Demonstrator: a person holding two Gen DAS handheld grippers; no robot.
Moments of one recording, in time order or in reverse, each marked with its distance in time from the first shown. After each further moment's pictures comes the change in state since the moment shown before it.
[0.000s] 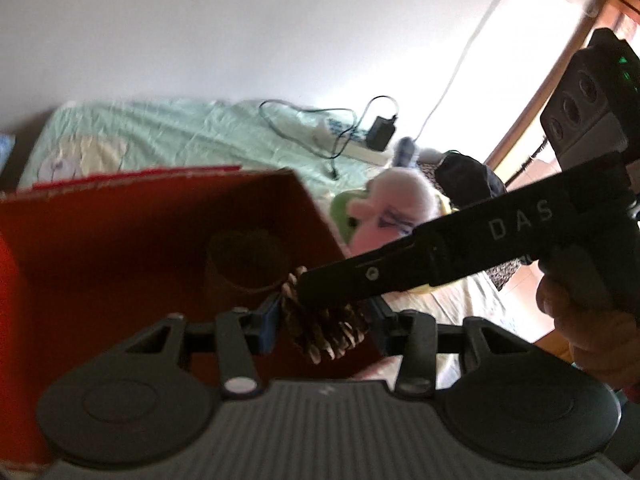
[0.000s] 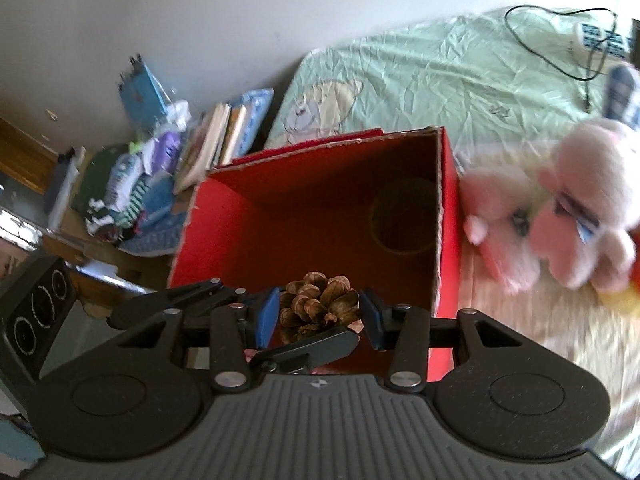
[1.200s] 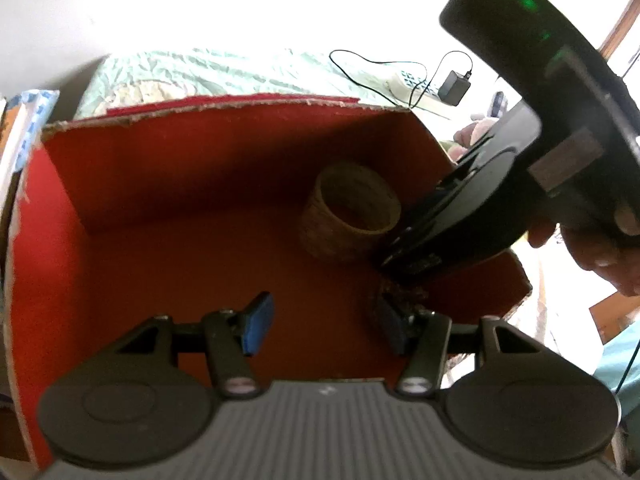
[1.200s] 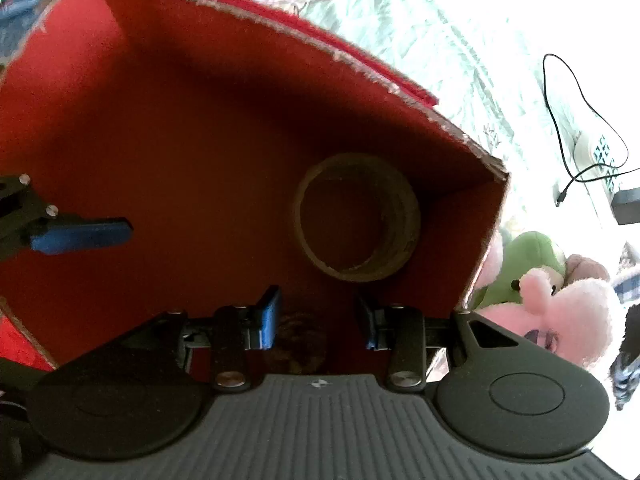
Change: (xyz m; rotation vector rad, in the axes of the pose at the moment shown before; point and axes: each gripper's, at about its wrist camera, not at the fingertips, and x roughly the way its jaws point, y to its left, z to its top) left arm 0.004 0.064 -0.021 -0.009 0.124 0.144; right arm 0.100 0.038 0.016 -0.446 0.352 -0.553
